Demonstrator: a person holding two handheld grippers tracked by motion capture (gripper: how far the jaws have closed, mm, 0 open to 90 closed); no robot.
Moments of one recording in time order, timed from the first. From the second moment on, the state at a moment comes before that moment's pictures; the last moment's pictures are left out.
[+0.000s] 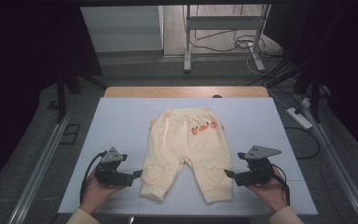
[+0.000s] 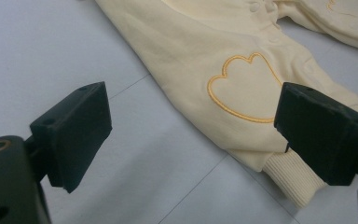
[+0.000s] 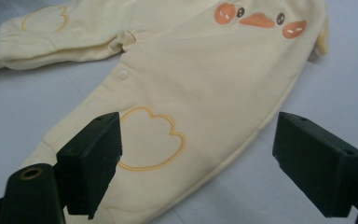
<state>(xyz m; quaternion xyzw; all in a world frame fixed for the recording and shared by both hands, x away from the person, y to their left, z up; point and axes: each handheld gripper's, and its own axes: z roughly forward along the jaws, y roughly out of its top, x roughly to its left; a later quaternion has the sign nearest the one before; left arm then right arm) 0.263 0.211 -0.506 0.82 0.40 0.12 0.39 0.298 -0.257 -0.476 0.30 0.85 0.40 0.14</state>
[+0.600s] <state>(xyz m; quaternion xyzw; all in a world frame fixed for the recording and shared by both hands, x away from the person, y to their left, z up) 0.264 0.209 -0.507 0.82 0.41 0.12 0.39 0.296 -0.228 -0.477 0.28 0.86 0.41 0.13</state>
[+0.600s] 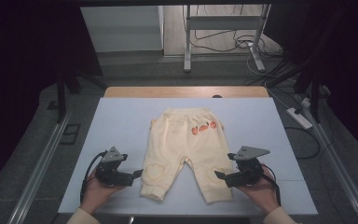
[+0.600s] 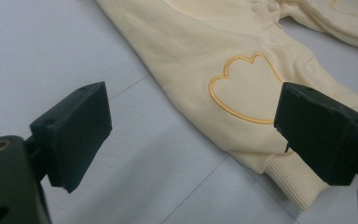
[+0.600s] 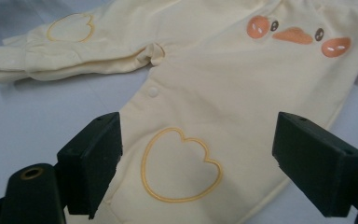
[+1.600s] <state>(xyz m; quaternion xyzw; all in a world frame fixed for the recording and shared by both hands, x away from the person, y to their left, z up) 0.265 0.209 -0.508 0.82 0.41 0.12 0.38 0.294 -0.176 -0.483 0.23 0.88 0.41 0.11</state>
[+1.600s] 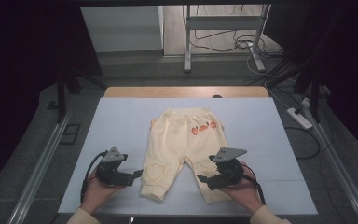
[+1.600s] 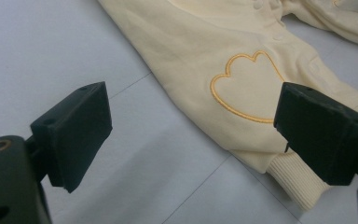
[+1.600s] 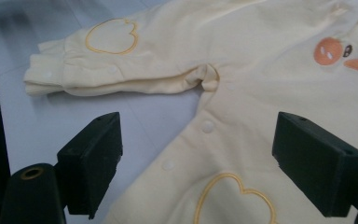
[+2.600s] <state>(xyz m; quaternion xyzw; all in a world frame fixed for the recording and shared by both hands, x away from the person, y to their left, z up) 0.265 0.211 -0.509 0.82 0.41 0.12 0.38 0.291 -0.118 -0.490 0.19 0.89 0.41 0.07</state>
